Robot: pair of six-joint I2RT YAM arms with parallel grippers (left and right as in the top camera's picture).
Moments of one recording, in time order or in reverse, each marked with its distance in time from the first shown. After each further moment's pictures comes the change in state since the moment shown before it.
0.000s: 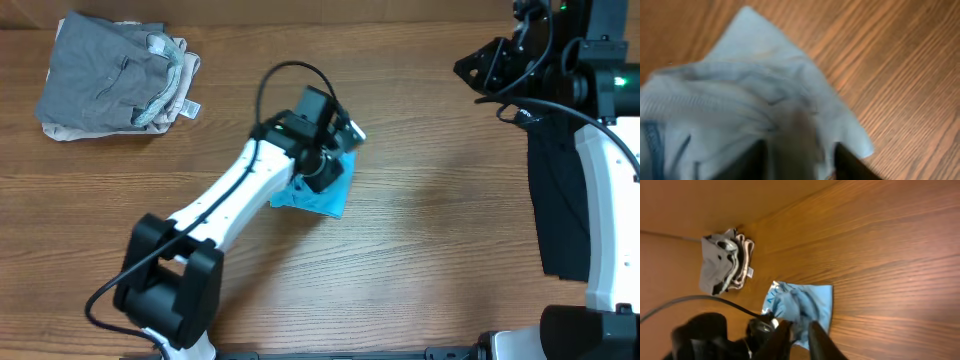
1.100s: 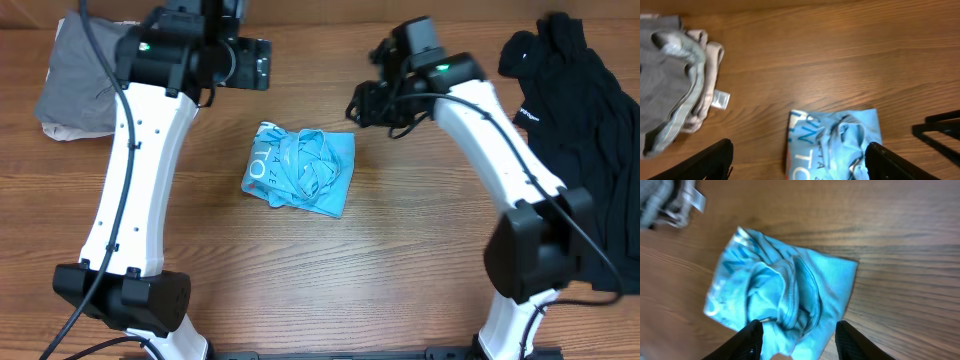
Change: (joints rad) left arm 0.333 -0.014 0.714 -0.469 -0.094 -0.474; right arm 0.373 0.377 -0.054 0.151 0.169 -0.050
